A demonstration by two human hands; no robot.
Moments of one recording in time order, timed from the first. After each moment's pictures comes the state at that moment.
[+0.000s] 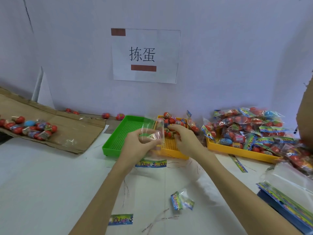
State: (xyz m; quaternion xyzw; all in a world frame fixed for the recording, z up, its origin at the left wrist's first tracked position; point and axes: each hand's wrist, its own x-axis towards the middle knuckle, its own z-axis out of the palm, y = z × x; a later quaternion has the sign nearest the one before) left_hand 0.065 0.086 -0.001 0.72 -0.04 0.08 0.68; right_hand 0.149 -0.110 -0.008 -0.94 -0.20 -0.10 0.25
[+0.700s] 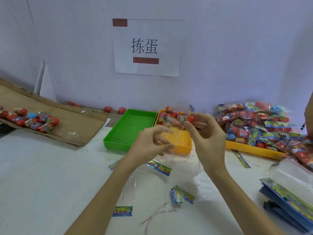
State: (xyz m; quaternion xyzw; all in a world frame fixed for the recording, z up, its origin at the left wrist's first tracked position) left_hand 0.064 0.068 -0.007 0.79 -0.13 0.06 0.60; right_hand 0.062 -0.121 0.014 -0.70 -0.16 -0.29 0.63
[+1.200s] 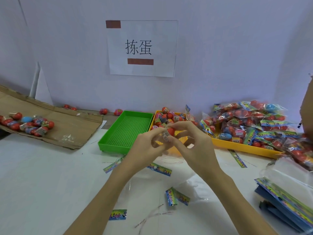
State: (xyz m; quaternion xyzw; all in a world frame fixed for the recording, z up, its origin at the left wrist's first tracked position) left_hand 0.059 0.057 -0.010 0.80 -0.19 0.11 0.56; right_hand 0.055 -0.126 0.011 -0.79 -0.27 -0.25 0.48
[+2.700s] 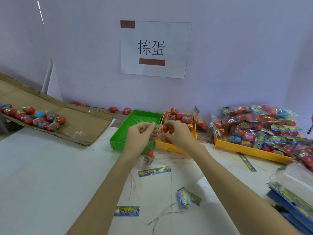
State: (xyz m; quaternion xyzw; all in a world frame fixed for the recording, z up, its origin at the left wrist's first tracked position) left_hand 0.069 0.091 -0.003 0.67 0.03 0.15 0.72; right_hand 0.159 -0.067 -0.013 -0.92 -0.24 -0.11 0.30
